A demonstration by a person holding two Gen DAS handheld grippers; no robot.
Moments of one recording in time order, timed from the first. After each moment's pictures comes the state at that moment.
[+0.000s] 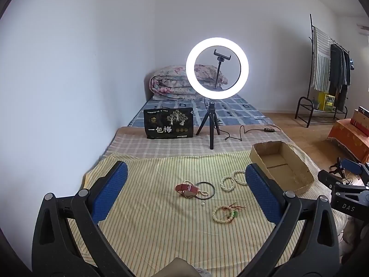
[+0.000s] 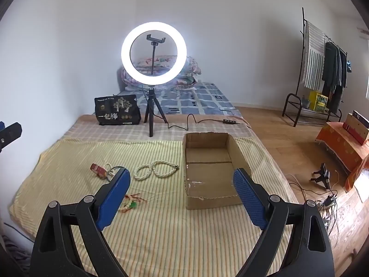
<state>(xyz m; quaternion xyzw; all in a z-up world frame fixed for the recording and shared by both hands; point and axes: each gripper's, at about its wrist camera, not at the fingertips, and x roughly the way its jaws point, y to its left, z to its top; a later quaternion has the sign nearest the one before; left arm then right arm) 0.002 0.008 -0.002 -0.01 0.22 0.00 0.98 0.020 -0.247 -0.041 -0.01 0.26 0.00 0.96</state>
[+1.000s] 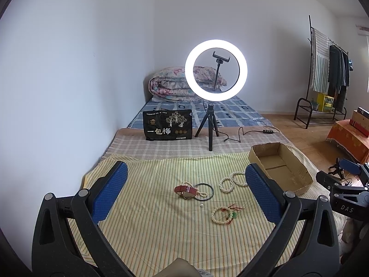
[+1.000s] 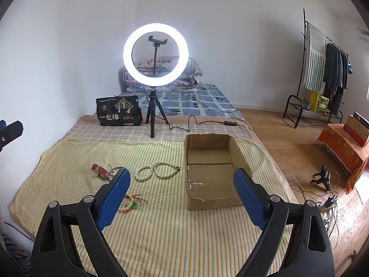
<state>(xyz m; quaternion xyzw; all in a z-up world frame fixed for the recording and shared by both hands) 0.003 0.007 0.004 -0.01 0.22 0.00 0.98 0.021 -0.243 -0.041 -0.02 0.26 0.00 0.96</state>
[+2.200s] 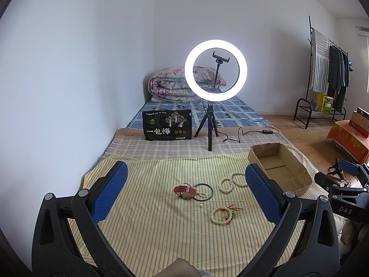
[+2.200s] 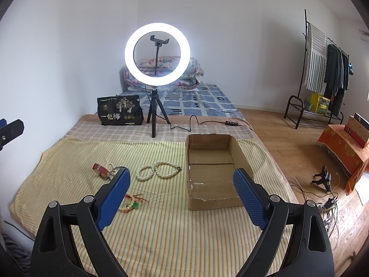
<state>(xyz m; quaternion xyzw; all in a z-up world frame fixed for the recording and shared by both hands) 0.002 0.008 0.006 -0.01 0.22 0.00 0.98 0.021 -0.242 -0.042 -0.02 0.26 0.01 0.97</state>
